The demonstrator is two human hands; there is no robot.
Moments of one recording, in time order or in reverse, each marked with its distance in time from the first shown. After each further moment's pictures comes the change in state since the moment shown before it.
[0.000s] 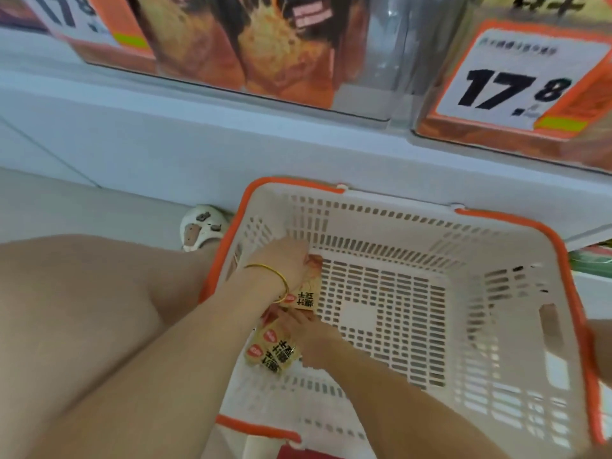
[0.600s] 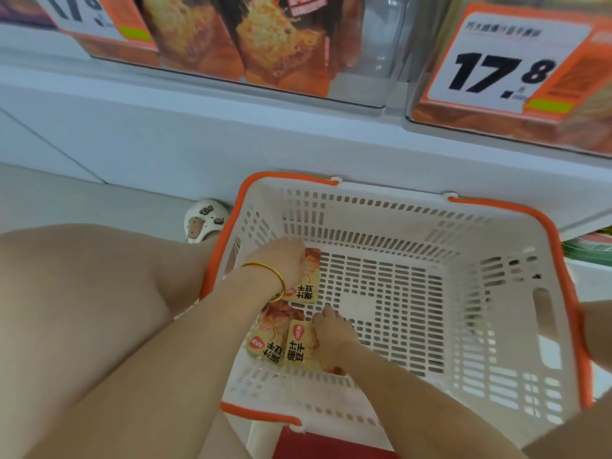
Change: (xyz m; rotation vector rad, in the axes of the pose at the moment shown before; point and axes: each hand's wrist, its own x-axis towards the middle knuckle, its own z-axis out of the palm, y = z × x) left_hand -0.011 -0.003 0.009 0.017 -0.011 -0.027; right_hand -0.007 0.020 0.026 0.064 0.102 0.209
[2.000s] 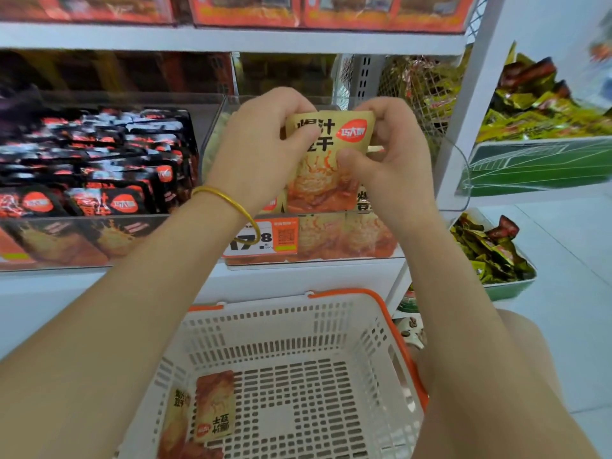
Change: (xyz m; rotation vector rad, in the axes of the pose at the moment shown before) left_hand -0.112 0.212 -0.234 -0.480 1.047 0.801; right_hand -0.292 0.115 -0.349 0.782 1.578 -0.489
